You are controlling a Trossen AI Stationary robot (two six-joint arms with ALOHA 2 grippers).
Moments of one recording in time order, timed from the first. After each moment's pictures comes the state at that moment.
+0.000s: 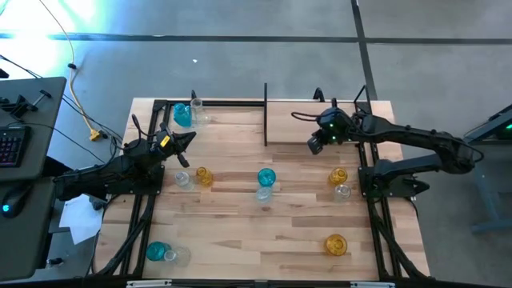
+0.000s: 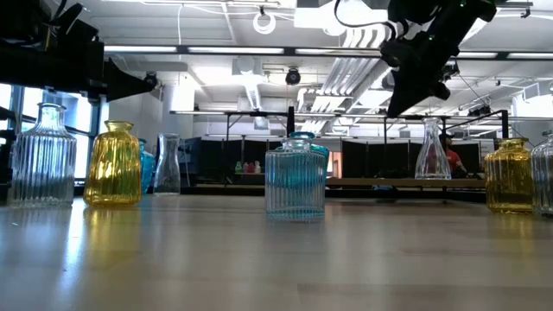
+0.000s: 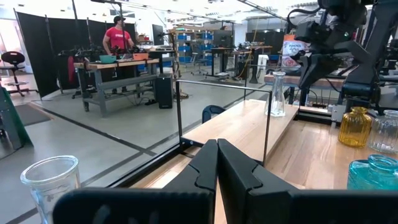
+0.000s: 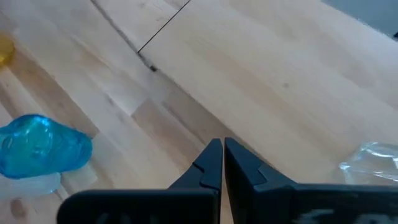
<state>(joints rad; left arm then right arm) 0.29 0.03 0.02 0.07 -0.30 0.04 -0.36 1.10 0.87 -0.69 0.14 0.45</state>
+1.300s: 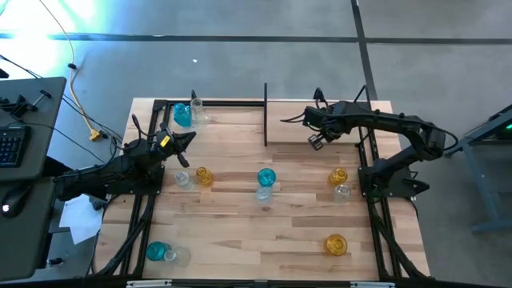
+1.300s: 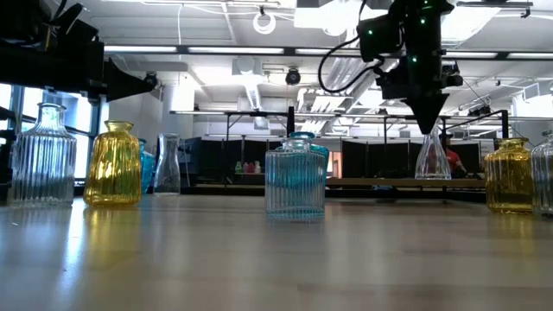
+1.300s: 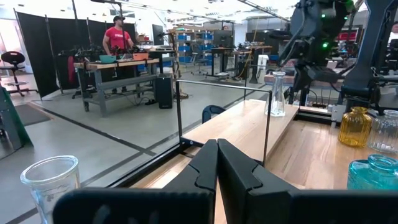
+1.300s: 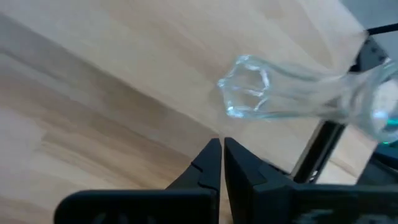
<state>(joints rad) 0.29 0.03 0.02 0.07 -0.30 0.04 -0.43 1.45 1.16 -1.26 0.35 0.57</state>
